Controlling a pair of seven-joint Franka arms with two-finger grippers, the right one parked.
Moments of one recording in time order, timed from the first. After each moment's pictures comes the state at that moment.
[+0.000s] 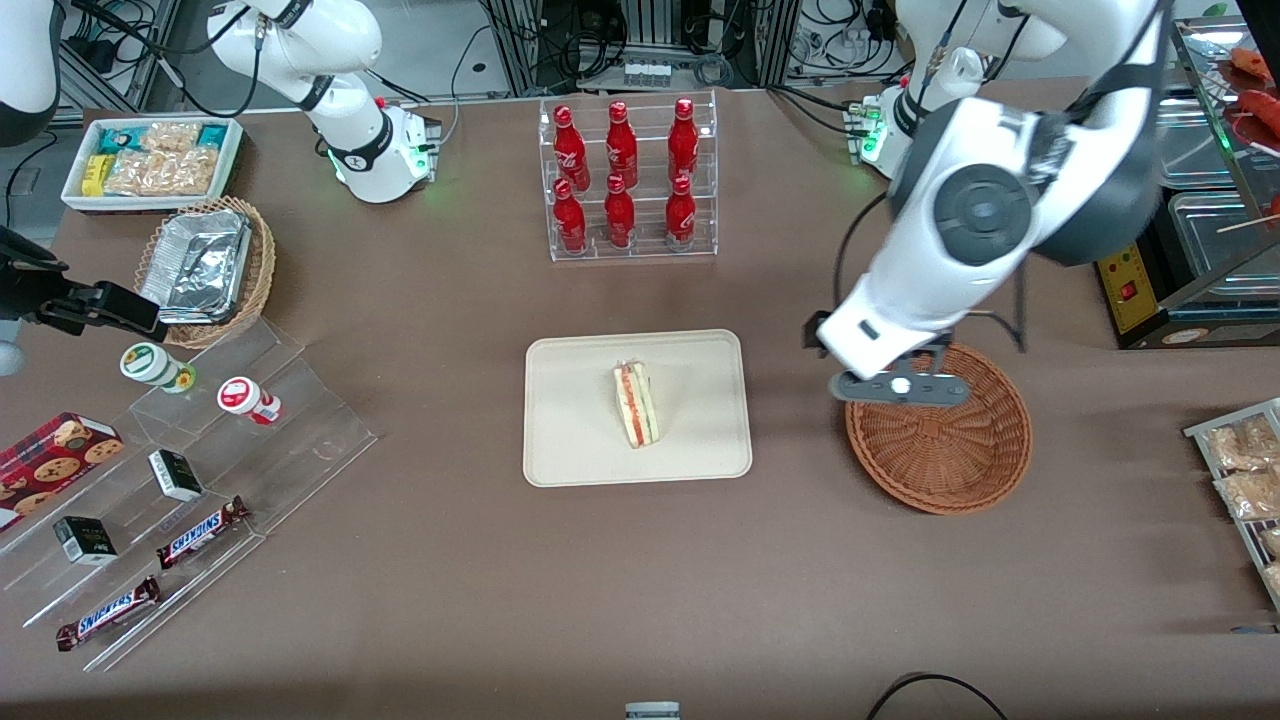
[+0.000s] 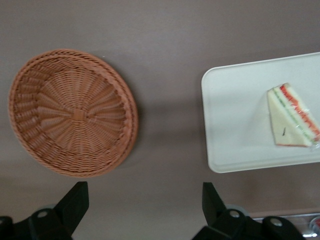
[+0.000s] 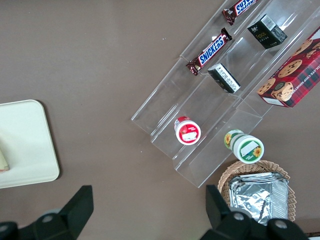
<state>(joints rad) -0.40 0.24 0.00 -1.54 0.00 1.67 -0.28</state>
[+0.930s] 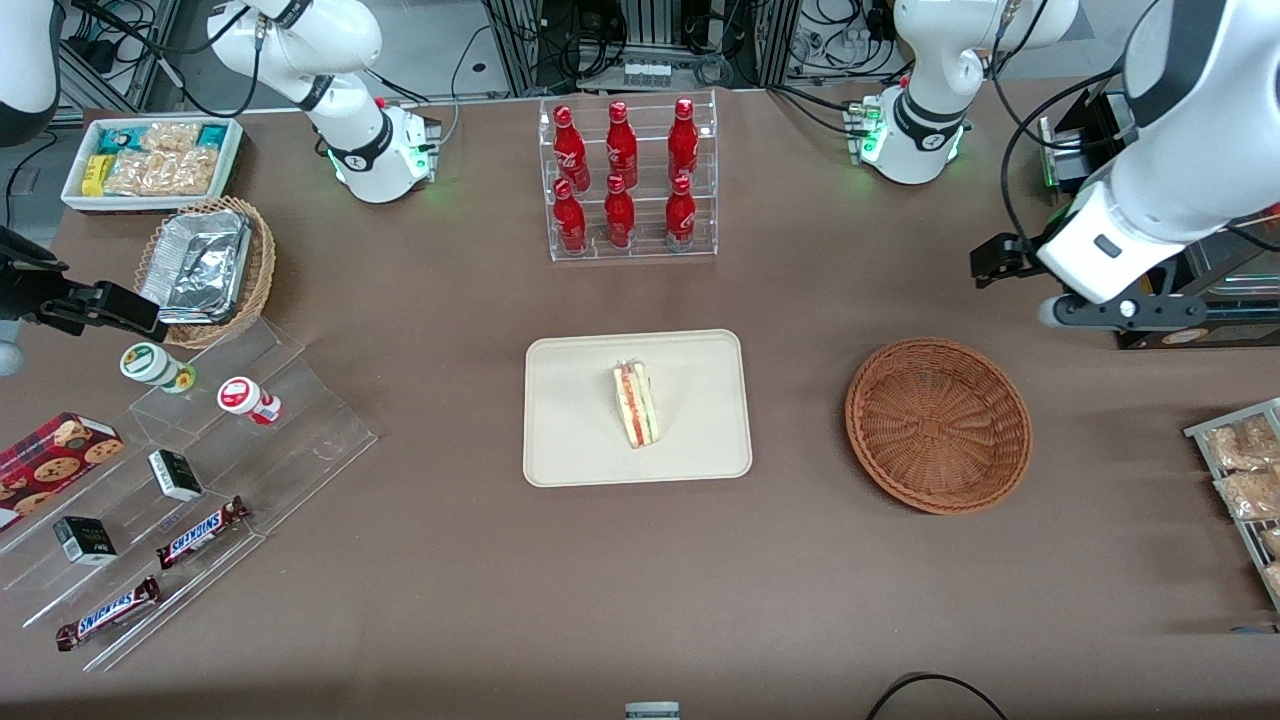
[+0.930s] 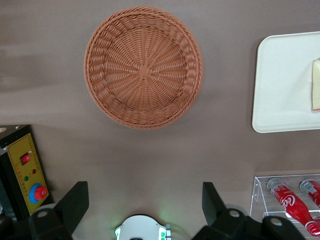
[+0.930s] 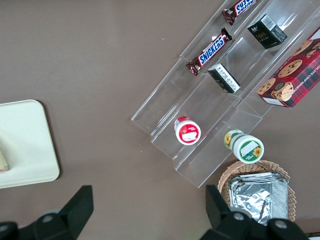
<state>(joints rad) -0.06 0.02 -0.11 -1.61 0.00 1.44 -0.14</state>
